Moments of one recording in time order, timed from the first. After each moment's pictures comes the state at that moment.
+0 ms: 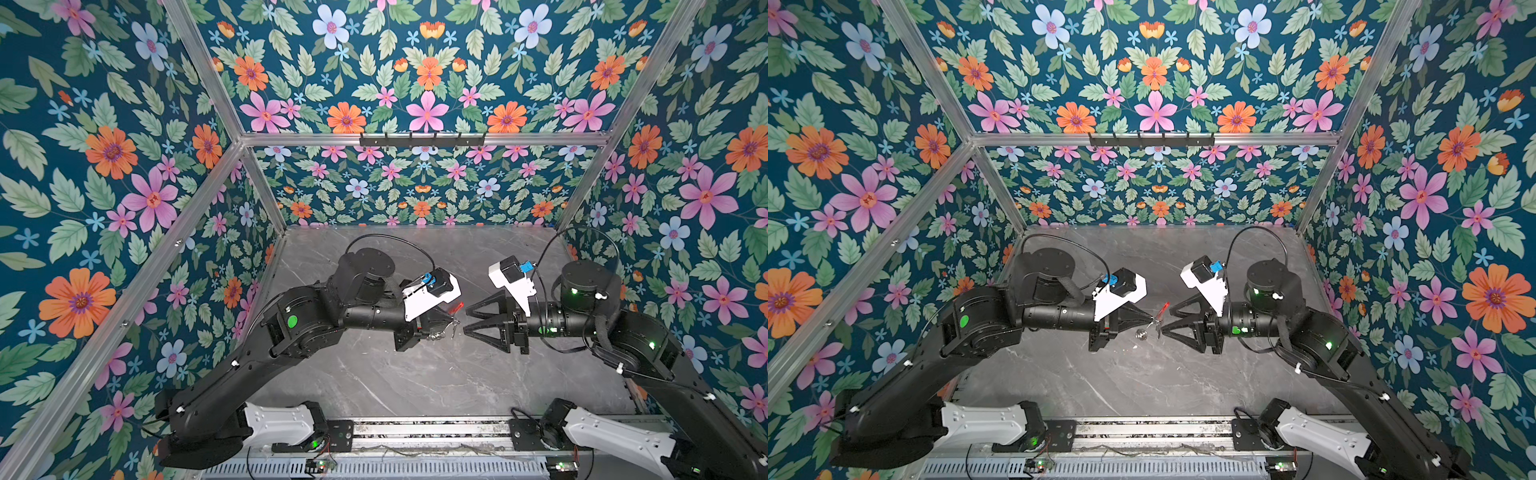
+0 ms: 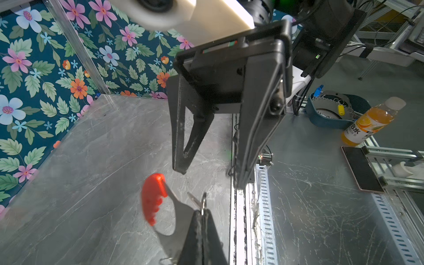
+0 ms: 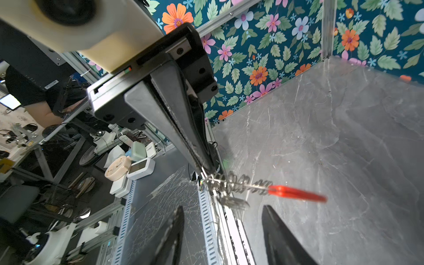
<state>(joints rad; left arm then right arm) -1.10 1.20 1.68 -0.93 0.36 0.18 0.76 0.91 1.35 -0.74 -0.62 0.23</state>
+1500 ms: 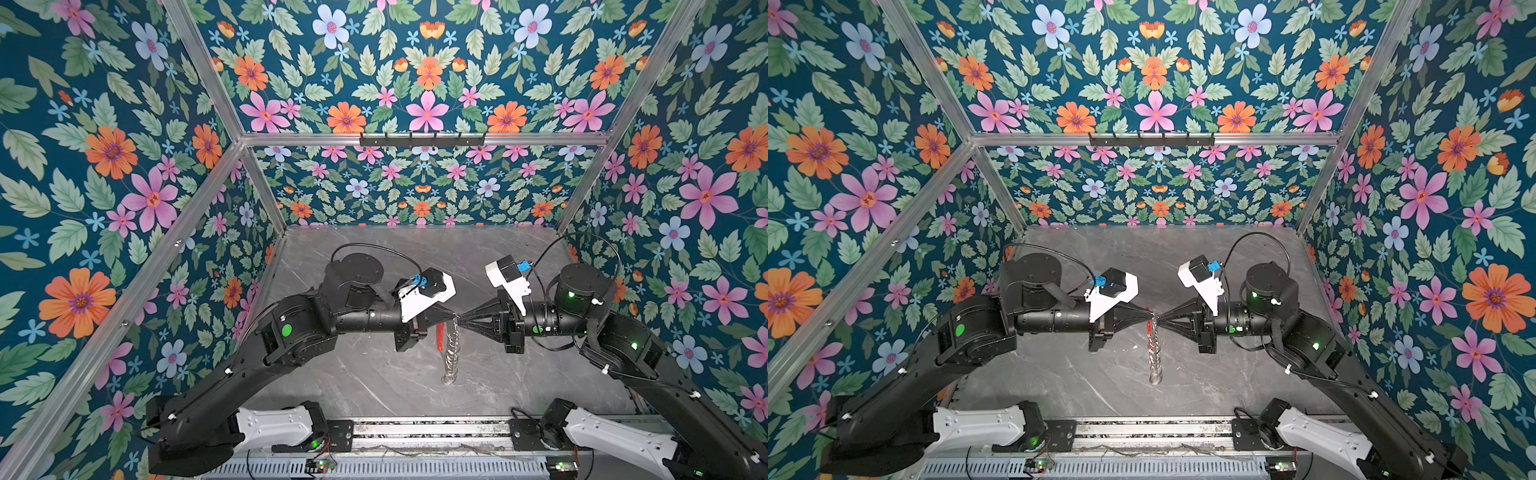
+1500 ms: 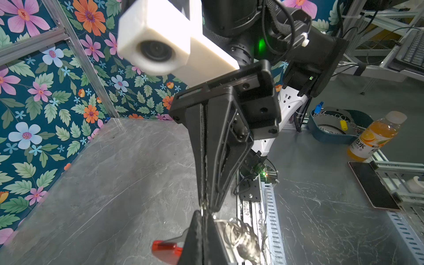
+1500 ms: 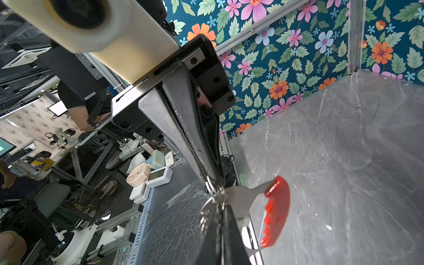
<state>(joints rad) -1.10 1.14 1.58 -0.76 0.36 0.16 0.76 0.91 1.27 -0.56 -0.73 0.31</state>
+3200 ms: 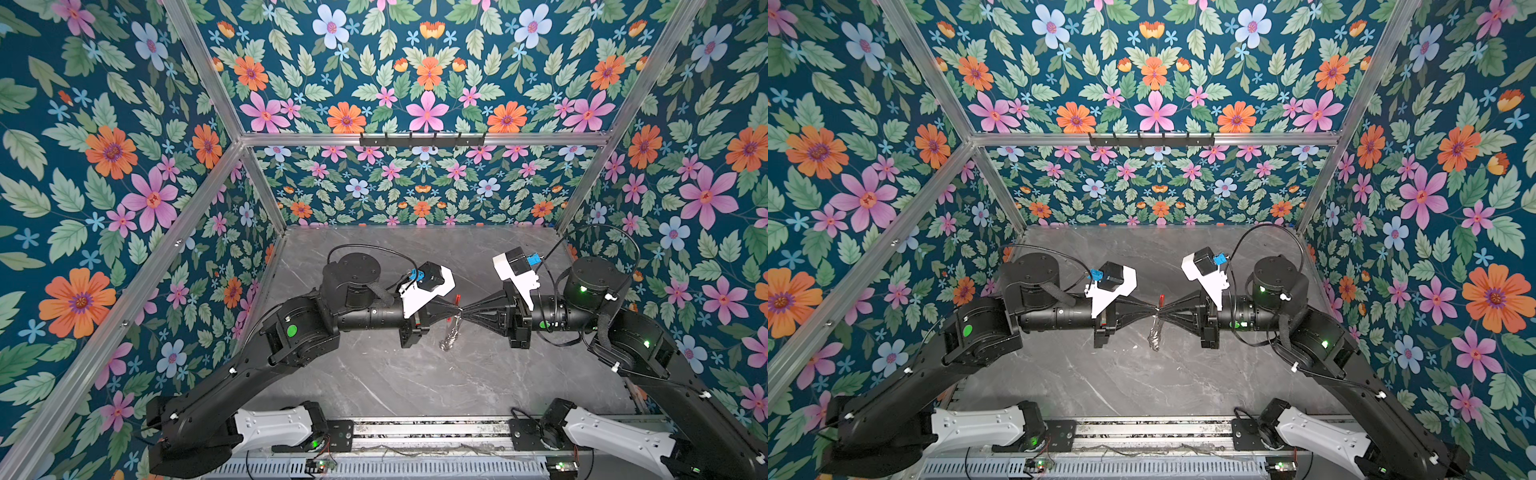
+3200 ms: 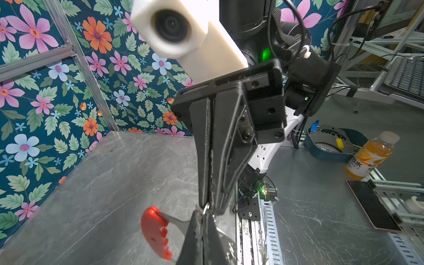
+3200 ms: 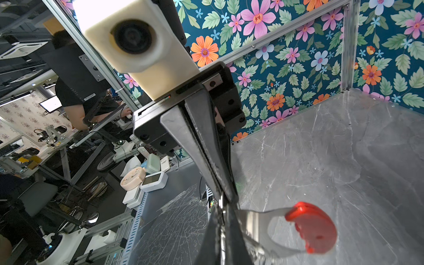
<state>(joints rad) -1.10 1.14 1.56 -0.66 0.38 0.12 0.76 0.95 1.37 -0.59 -0.72 0.28</state>
